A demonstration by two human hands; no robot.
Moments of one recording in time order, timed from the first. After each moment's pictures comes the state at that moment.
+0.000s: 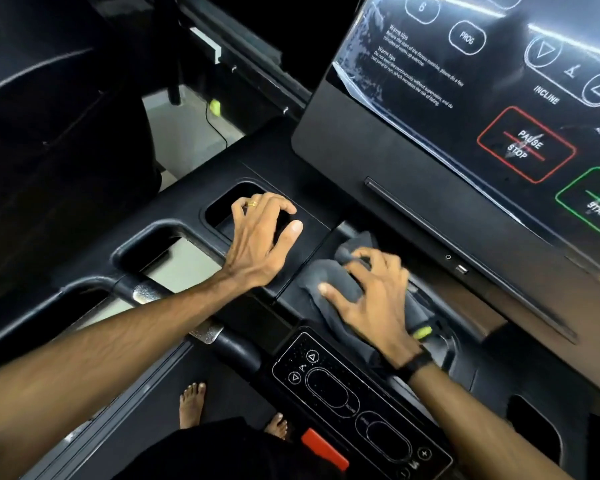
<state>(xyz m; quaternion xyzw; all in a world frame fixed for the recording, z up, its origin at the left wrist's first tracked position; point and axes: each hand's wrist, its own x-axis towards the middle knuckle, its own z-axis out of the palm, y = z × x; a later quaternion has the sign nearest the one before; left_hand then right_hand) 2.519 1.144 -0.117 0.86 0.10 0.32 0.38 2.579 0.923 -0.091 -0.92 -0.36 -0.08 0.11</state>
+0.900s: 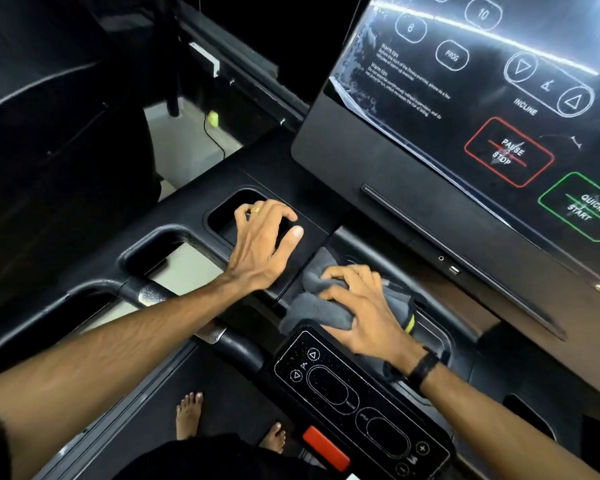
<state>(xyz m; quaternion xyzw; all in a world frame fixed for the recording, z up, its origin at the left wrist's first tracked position) 2.518 1.143 -0.118 0.87 0.10 0.32 0.37 2.577 0.916 -0.102 -0.81 -0.55 -0.01 0.19</state>
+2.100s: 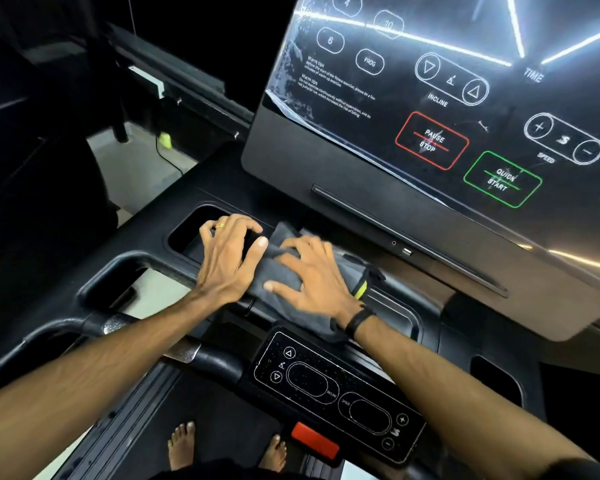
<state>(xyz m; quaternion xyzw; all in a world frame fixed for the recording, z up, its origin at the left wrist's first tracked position) 2.519 1.144 -0.121 0.88 0.06 0.32 0.35 2.590 0.963 -0.099 -0.86 -0.48 -0.10 0.13</state>
